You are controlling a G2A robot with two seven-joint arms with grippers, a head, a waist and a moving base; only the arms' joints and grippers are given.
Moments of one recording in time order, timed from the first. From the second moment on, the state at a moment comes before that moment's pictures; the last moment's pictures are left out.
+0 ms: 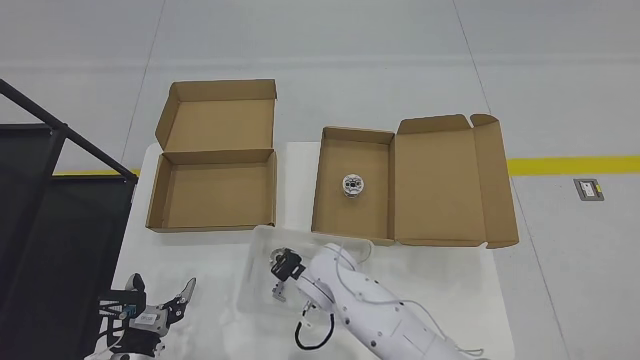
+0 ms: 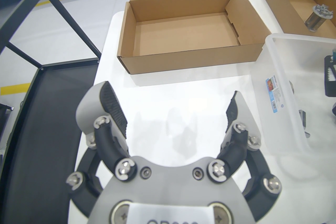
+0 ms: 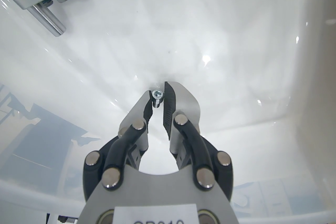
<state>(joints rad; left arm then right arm) 1.81 -1.19 -1.70 -1.80 1.28 -0.03 0.18 -0.63 -1.66 0.61 -1.01 -1.23 -0.07 1.34</state>
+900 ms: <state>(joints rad) 1.81 -1.19 -1.70 -1.80 1.28 -0.03 0.18 -0.75 -1.54 0.99 -1.64 -1.48 -0.17 1.30</state>
